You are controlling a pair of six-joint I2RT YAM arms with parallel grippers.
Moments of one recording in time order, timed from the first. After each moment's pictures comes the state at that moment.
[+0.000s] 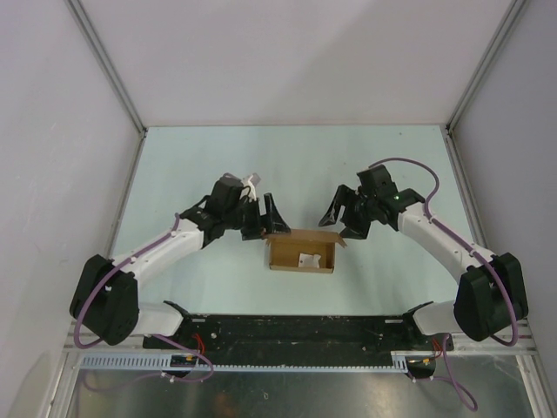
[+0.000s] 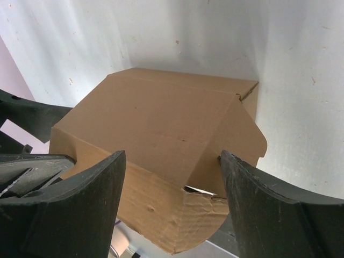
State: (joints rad) left arm -0.54 1.33 0.84 -0.25 0.43 -0.71; right arm 0.43 1.36 1.01 -0.60 -0.33 0.80
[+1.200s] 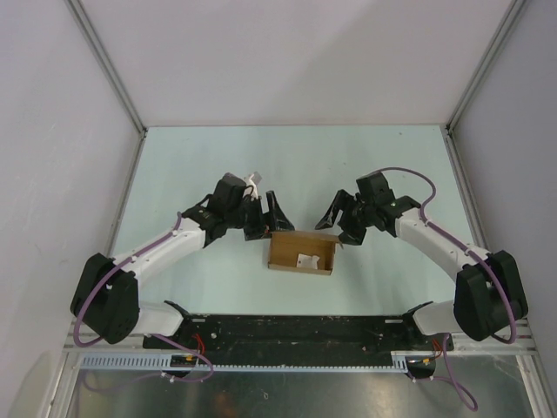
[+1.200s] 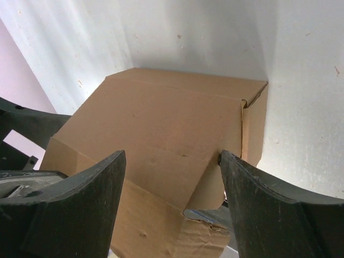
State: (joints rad) left arm -0.56 1.34 0.86 -0.25 0.42 -0.78; right arm 0.45 1.37 0.93 -0.50 -0.37 0.91
